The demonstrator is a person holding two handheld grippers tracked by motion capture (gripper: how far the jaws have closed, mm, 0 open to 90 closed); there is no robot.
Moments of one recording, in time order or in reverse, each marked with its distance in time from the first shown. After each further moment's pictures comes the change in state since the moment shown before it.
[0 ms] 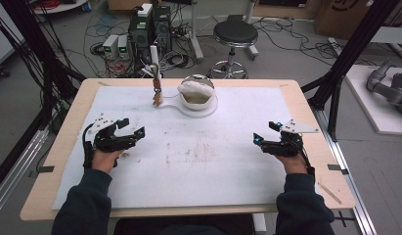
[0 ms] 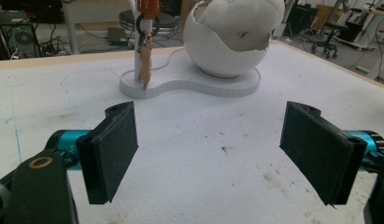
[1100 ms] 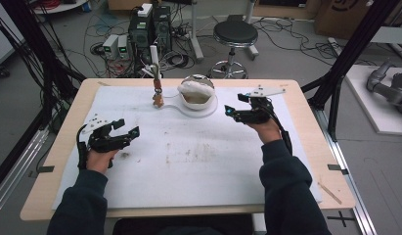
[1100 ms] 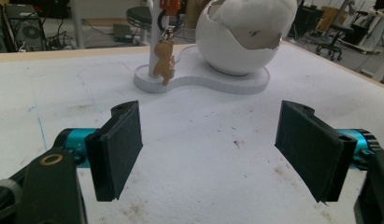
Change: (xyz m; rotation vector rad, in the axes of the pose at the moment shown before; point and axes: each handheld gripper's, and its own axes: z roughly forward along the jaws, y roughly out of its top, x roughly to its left) left arm 0.012 -0.002 -0.009 0.008 0.017 -0.029; right arm 0.020 0.094 0.072 -0.007 0.150 -0.073
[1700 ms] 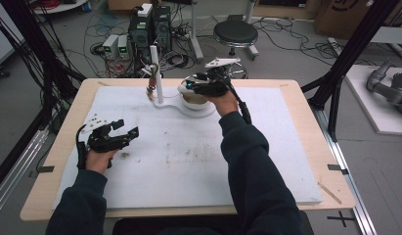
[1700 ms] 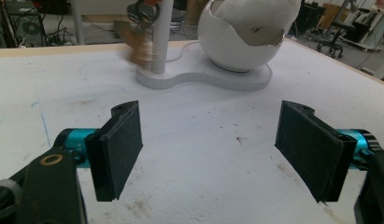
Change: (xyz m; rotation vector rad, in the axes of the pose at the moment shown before) left arm 0.003 -0.001 -0.001 0.013 0.004 -0.005; right arm 0.033 0.090 0.100 0.005 0.093 0.045
